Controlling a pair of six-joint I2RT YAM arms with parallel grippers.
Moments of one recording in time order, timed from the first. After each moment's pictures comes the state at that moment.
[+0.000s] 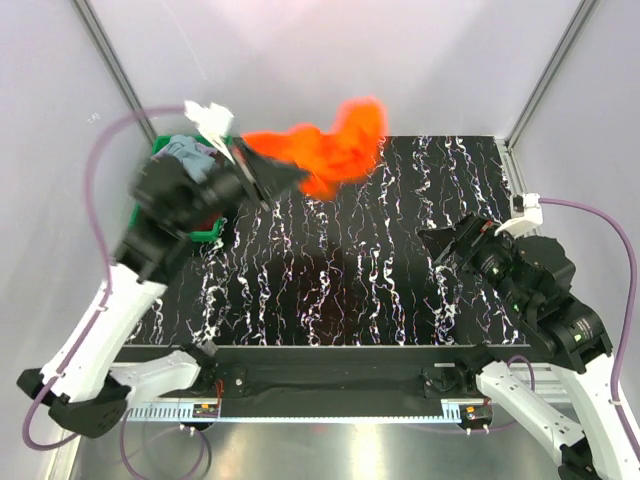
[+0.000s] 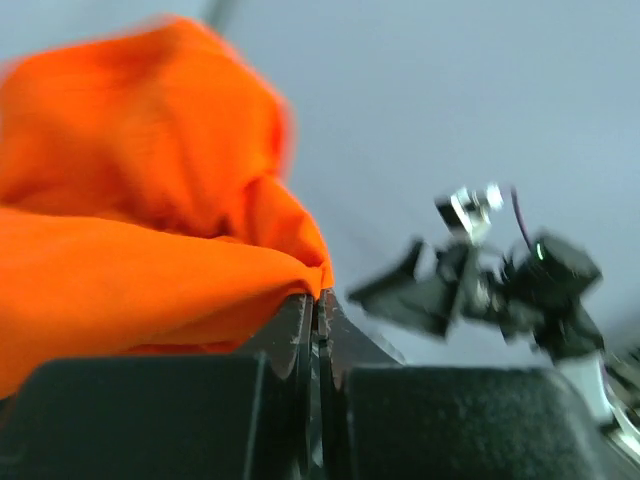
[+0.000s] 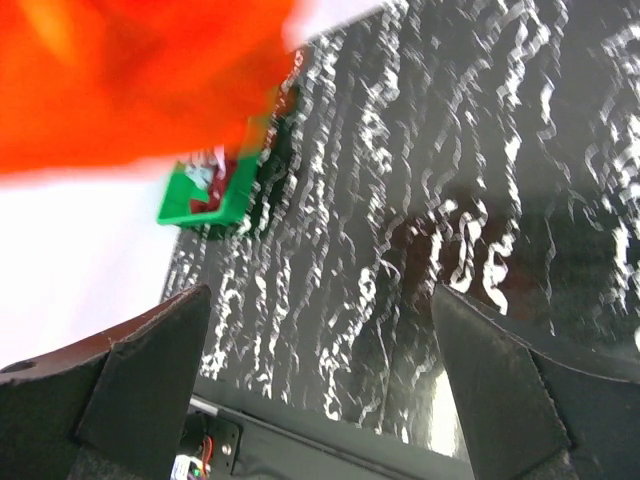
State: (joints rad) left arm -0.54 1.10 1.50 -0.24 0.45 -0.66; right arm 0.48 0.61 1.11 -0.71 0.07 0.69
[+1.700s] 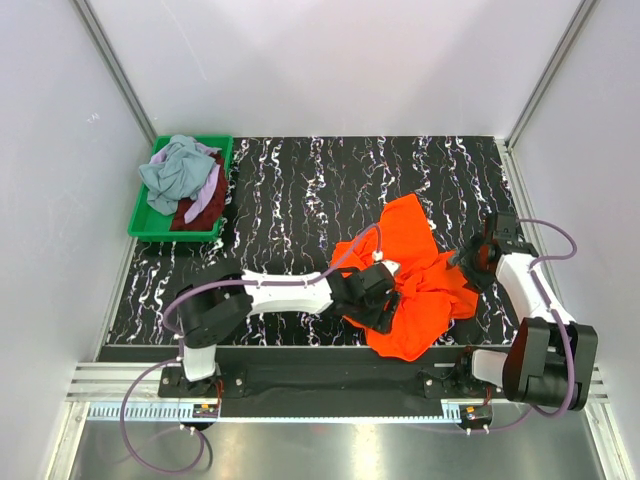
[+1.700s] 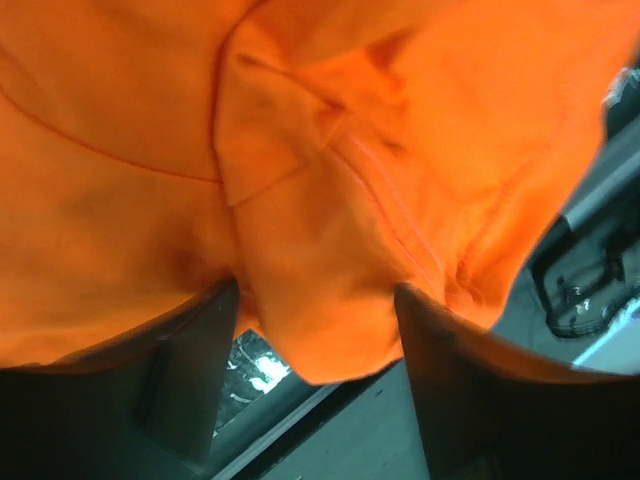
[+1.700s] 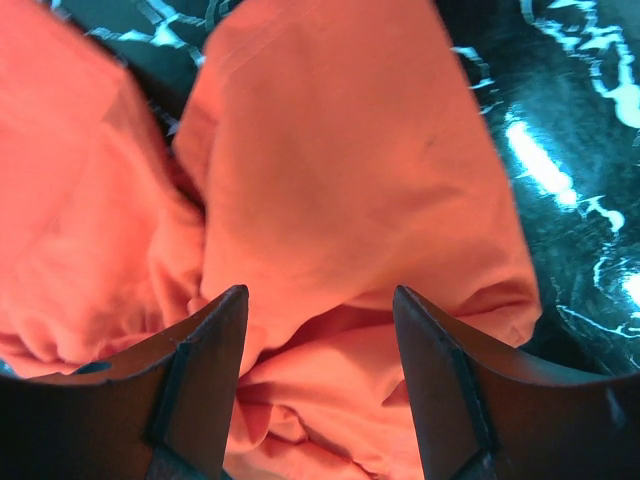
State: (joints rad) left arm -1.19 1.86 1.19 -0.31 0.05 -0.69; right arm -0.14 1.23 0.75 -0.66 -0.02 0.69
